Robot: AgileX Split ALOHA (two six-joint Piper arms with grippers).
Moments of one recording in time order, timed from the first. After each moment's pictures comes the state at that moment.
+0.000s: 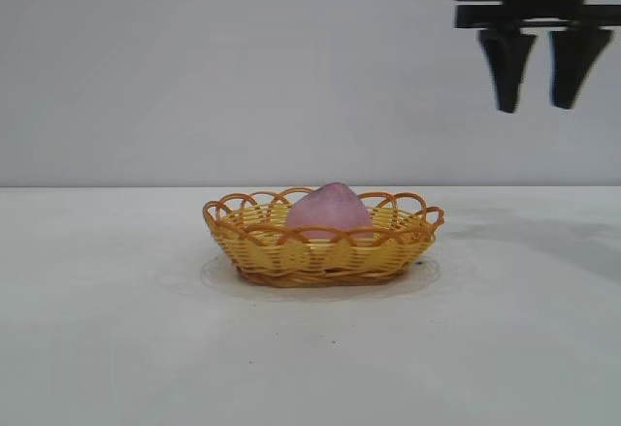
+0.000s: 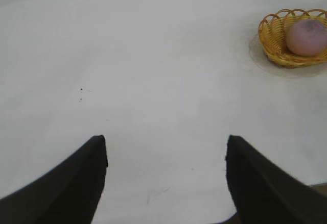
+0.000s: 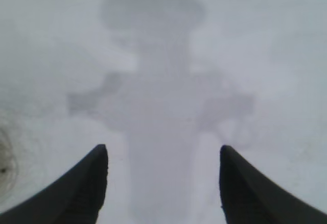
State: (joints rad) left arm 0.05 -0.02 -0.48 -0.16 1.12 0.15; right arm 0.14 2.11 -1.84 0.01 1.23 -0.04
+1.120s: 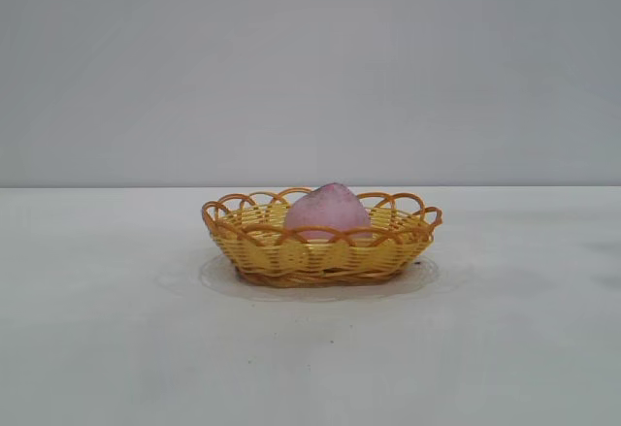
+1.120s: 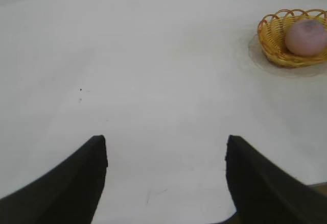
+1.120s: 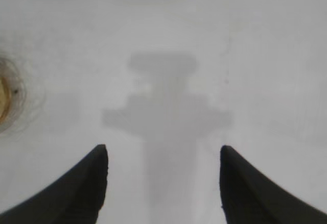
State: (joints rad) left arm 0.05 -0.02 -0.48 -0.16 1.12 0.15; right arm 0.07 1.41 -1.34 0.01 1.24 -0.02
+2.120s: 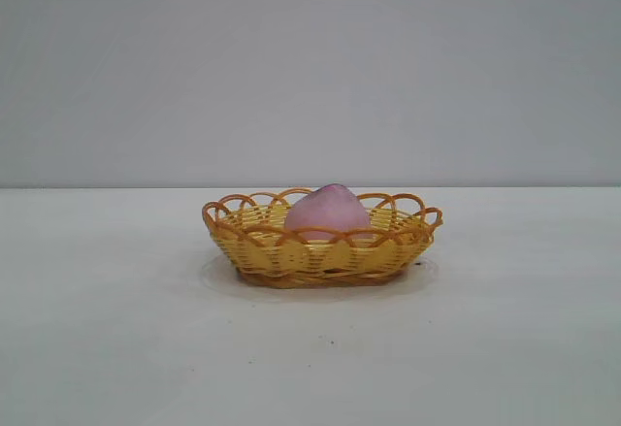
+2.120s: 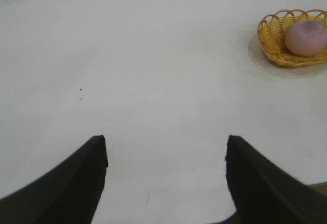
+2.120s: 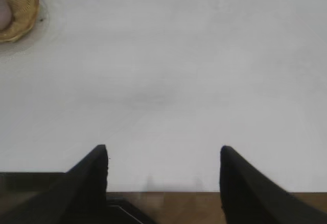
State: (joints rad) left arm 0.05 -0.02 -0.48 -0.16 1.12 0.15; right arm 0.07 0.25 -0.54 0.01 1.21 0.01
